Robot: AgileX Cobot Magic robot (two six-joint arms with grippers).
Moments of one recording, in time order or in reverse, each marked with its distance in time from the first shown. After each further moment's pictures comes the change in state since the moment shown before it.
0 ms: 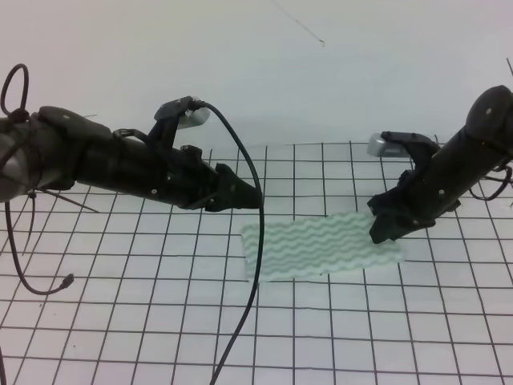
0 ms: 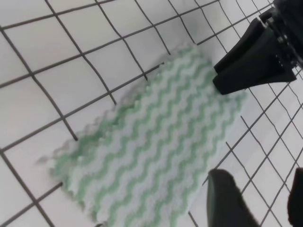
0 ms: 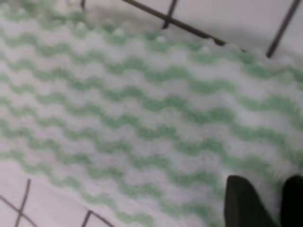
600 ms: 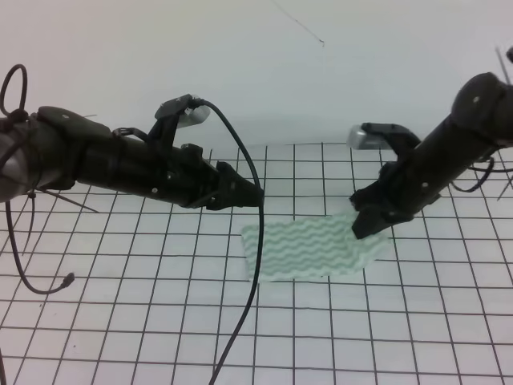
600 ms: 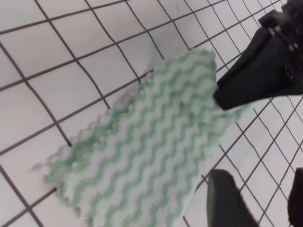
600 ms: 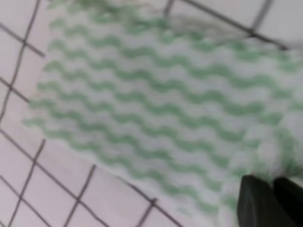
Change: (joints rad) left arm 0.000 0.000 0.000 -0.017 0.009 0.011; right arm 0.063 -0.024 -0.031 0.033 0.030 -0.012
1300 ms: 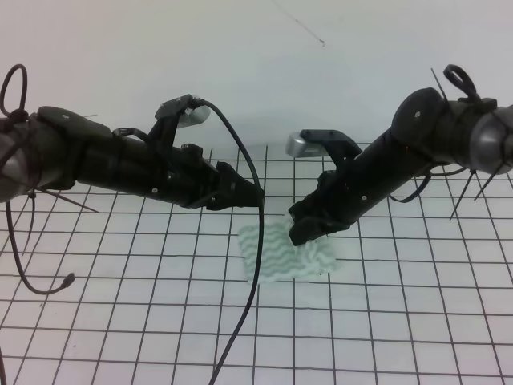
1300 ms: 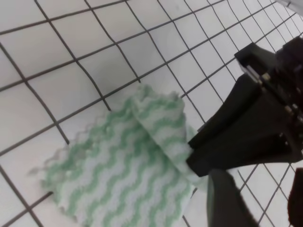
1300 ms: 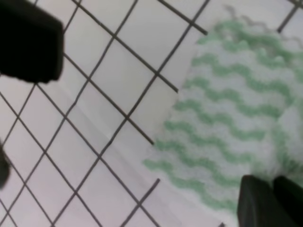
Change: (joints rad) left arm 0.001 0.000 0.000 0.000 0.001 0.003; right arm 0.147 0.009 -0.005 0.133 -0.081 -0.070
